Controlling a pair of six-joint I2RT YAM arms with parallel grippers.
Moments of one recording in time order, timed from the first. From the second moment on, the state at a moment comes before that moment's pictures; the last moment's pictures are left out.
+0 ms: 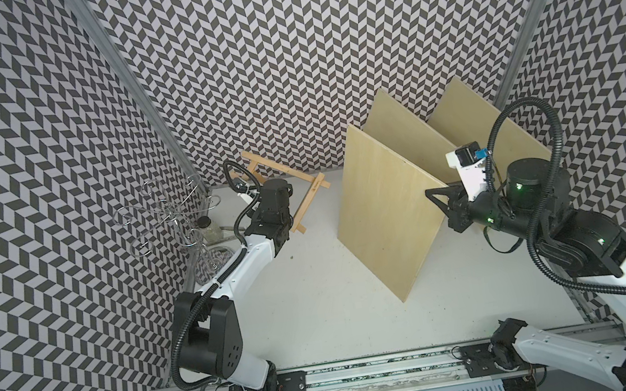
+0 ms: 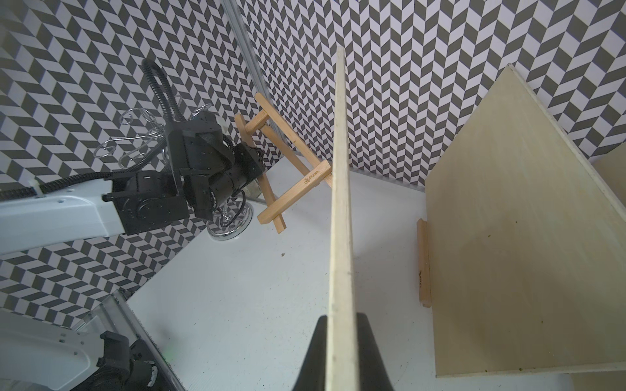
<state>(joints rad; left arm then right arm) -0.35 1.56 1.14 0.03 -0.82 -0.73 0.56 0.96 1.44 -0.80 -0.07 0.12</state>
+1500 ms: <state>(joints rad) -0.50 1.20 1.33 -0.20 -0.03 -0.61 0.56 0.99 1.42 -0.73 -0.10 0.08</state>
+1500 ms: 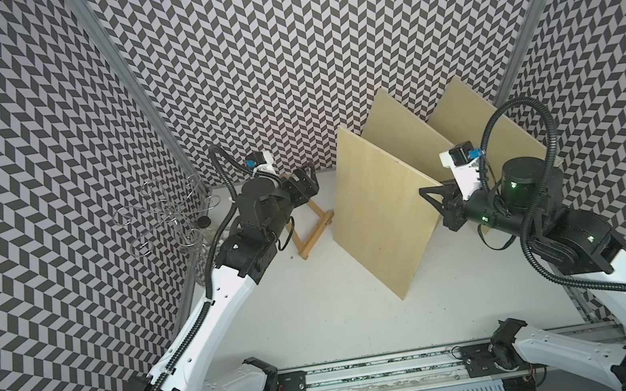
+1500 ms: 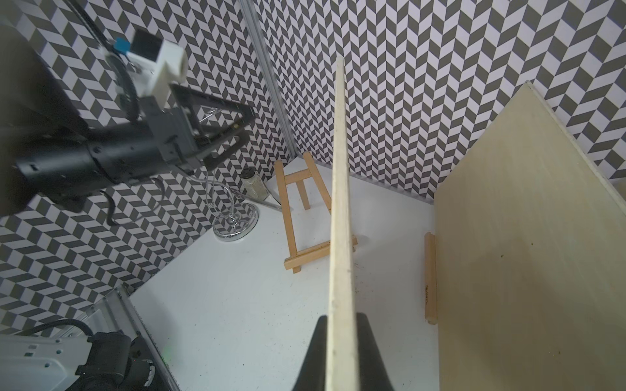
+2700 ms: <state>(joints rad) -0.47 1.24 1.56 -0.55 0.48 -0.69 1.09 1.13 1.48 -0.71 0.40 -0.13</state>
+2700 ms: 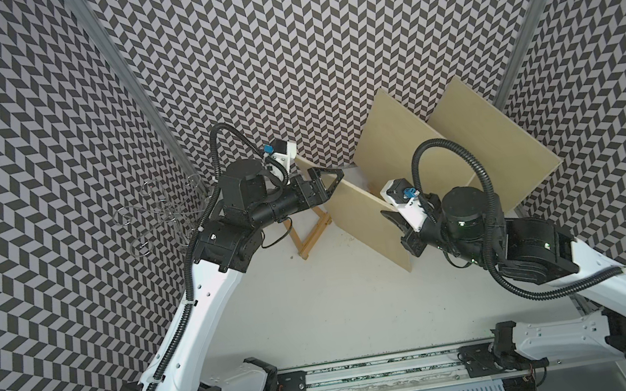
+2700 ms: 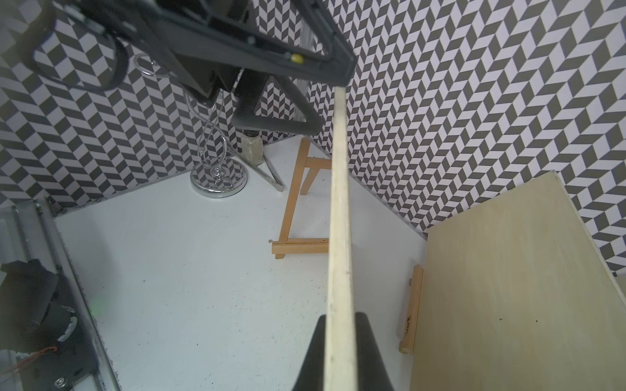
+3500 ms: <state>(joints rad) -0.45 0.94 1.41 -0.92 0.27 -0.80 1.52 1.35 1.60 -0.78 0.73 -0.17</state>
